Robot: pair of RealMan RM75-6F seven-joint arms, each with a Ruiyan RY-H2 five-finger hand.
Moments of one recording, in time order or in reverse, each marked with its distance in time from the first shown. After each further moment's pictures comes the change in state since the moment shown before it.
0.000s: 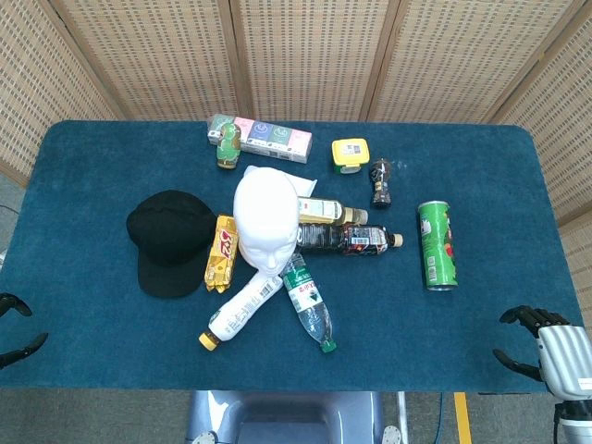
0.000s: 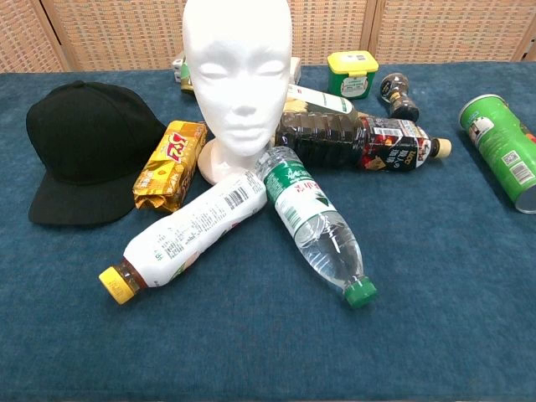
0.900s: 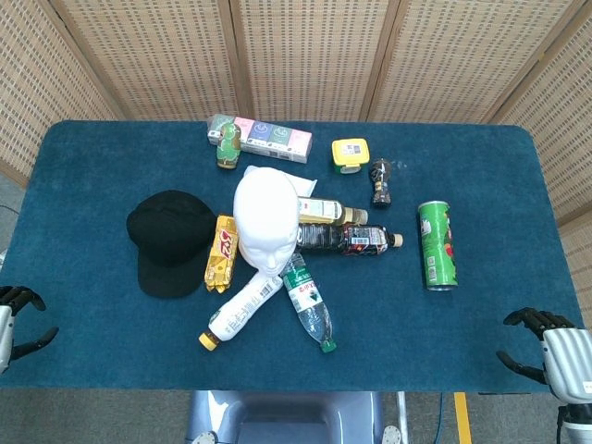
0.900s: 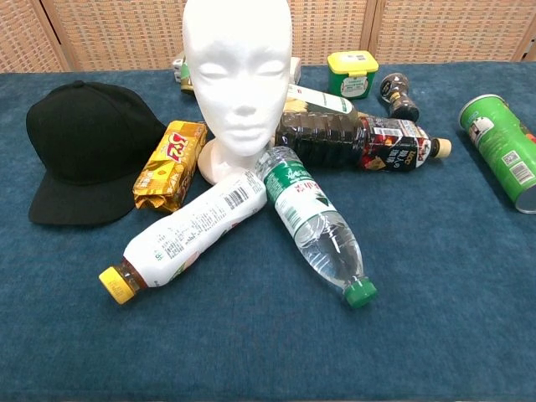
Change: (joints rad) left arm -0.050 -0.046 -0.012 0.051 -0.002 -0.055 0.105; right arm -0.011 0.002 -0.004 0.010 0.002 0.018 0.009
